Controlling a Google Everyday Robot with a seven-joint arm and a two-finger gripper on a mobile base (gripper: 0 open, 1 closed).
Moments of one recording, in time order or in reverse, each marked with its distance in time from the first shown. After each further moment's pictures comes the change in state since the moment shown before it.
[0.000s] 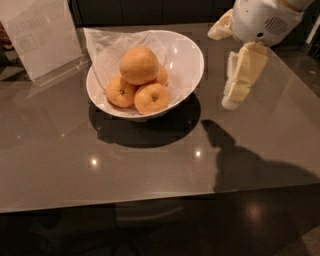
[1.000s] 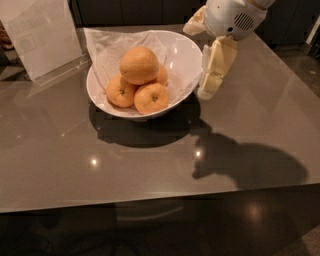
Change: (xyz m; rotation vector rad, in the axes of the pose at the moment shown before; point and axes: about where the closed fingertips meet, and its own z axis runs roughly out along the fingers) arm -0.041 -0.029 0.027 -0.031 -0.095 -0.071
